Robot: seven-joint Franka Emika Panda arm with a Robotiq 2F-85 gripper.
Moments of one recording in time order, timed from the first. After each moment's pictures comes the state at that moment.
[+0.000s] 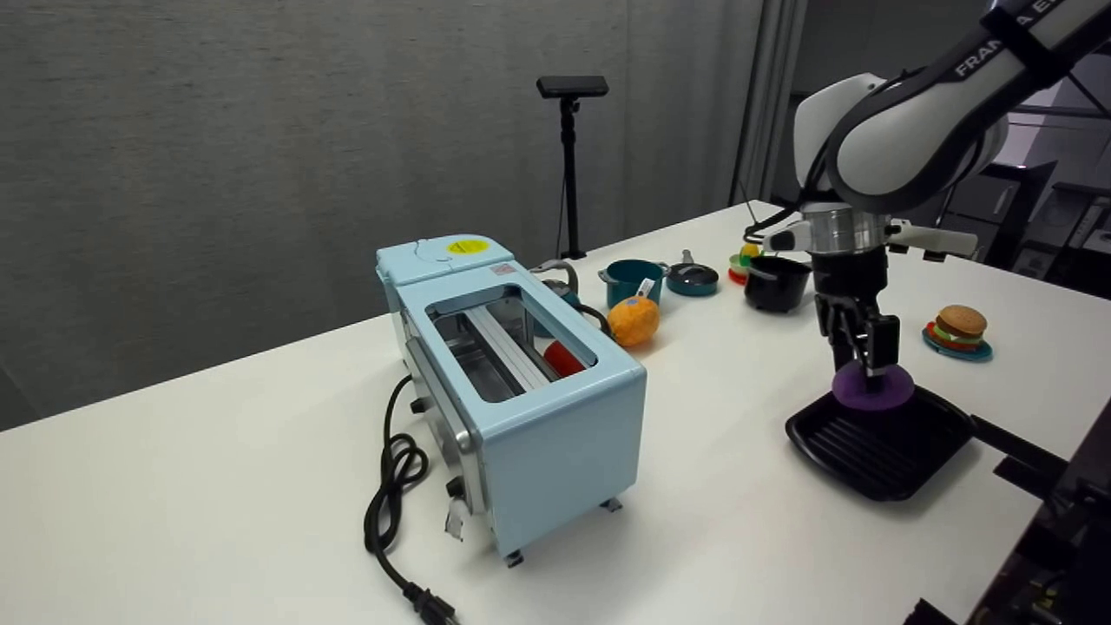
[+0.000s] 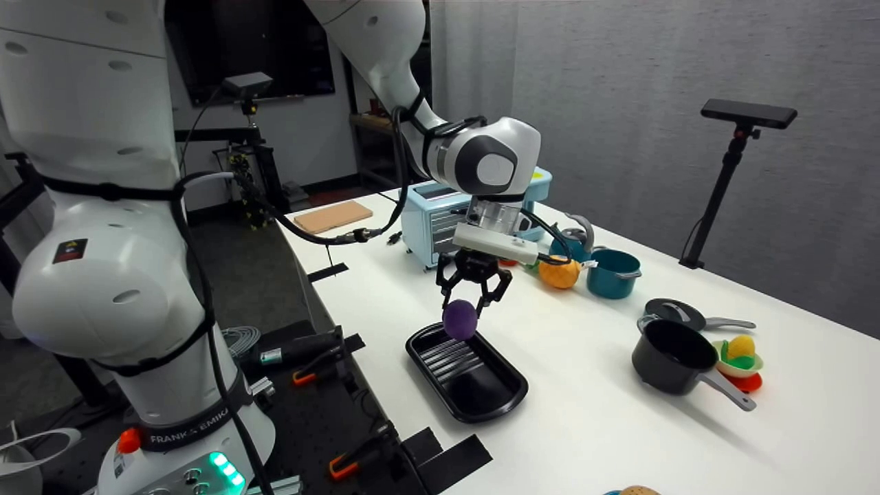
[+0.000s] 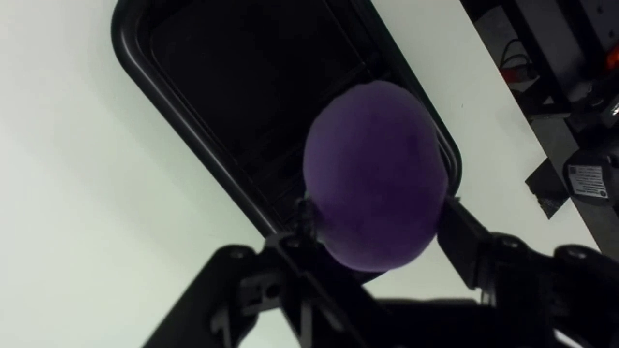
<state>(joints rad) -0.06 0.23 0.06 -2.28 -0.03 2.17 -0.90</state>
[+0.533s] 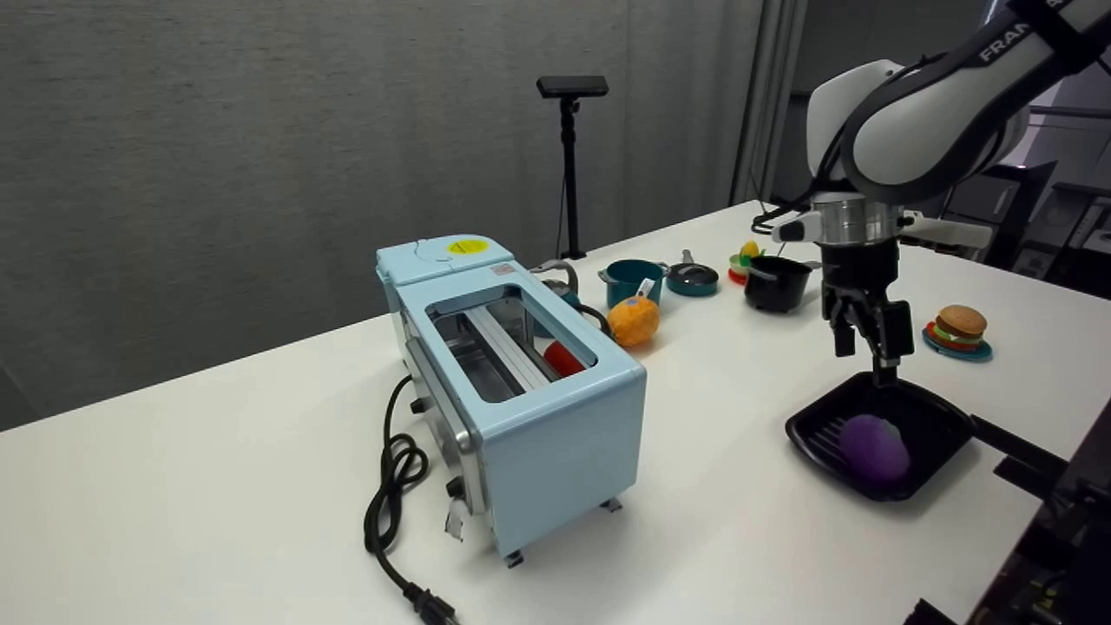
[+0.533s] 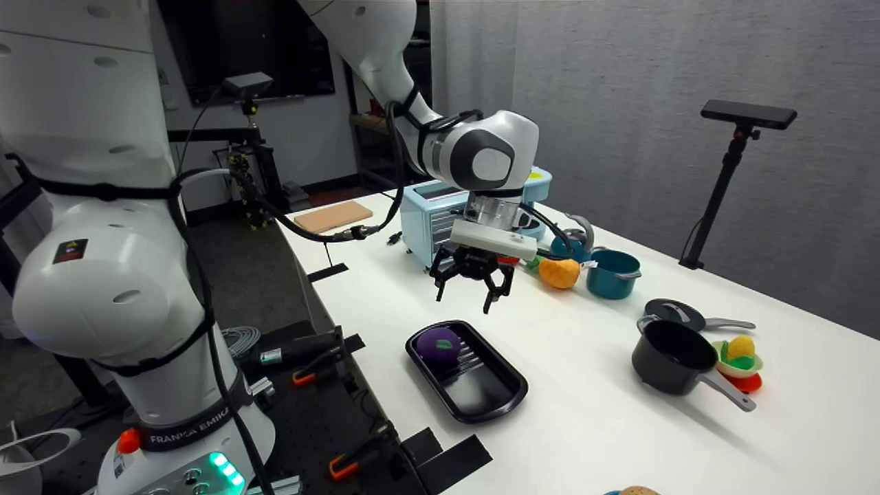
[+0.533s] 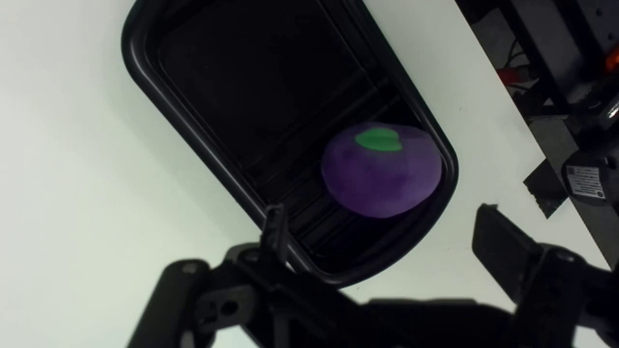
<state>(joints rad) -0.06 0.18 0.05 -2.31 -0.03 2.18 -0.90</state>
